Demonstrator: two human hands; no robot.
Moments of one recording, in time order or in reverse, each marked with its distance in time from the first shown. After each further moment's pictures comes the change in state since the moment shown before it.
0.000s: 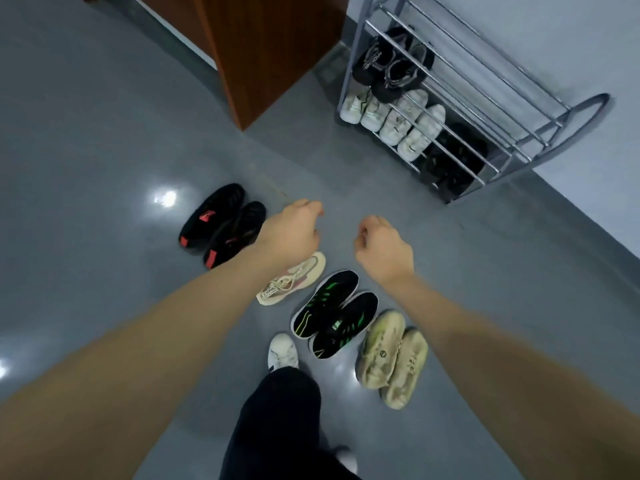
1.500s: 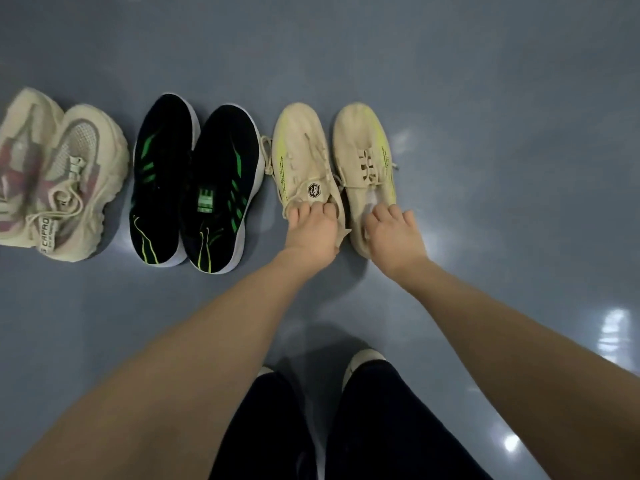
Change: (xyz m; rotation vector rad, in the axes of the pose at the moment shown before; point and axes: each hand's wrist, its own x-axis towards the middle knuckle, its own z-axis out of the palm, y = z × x) left_hand 0.007 0.031 0.605 0.639 -0.423 0.407; right_hand -0.182 0.394 0.428 -0.161 -0.134 0.305
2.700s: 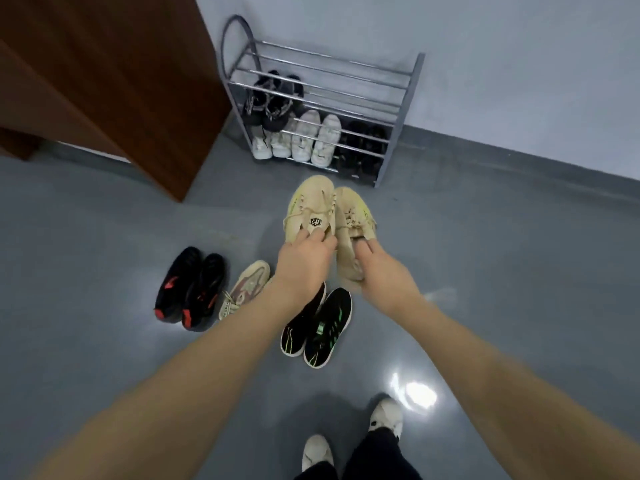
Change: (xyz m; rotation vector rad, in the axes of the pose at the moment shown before) left_hand -0.301 -0.114 -0.449 0.006 0.649 -0.130; right_hand -0.107 -0.173 -0.500 0.216 0.222 -0.280
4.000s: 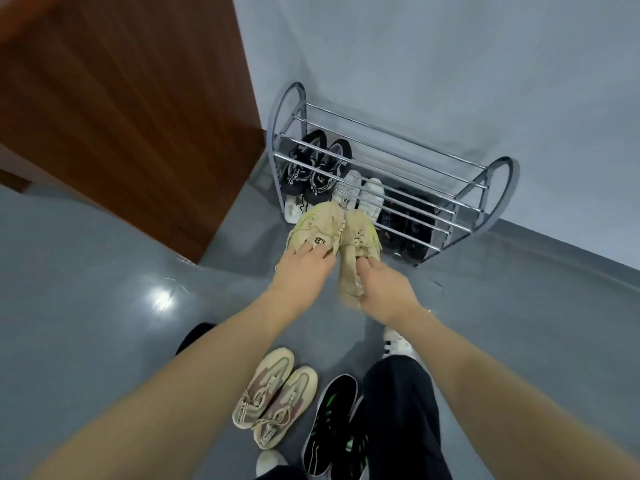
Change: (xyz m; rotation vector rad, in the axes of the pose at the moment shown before) left_hand 0.246 -0.232 -0.016 0.112 -0.218 0.051; right_hand 0.326 -0.080 -0.054 -0.198 -0.145 -0.056
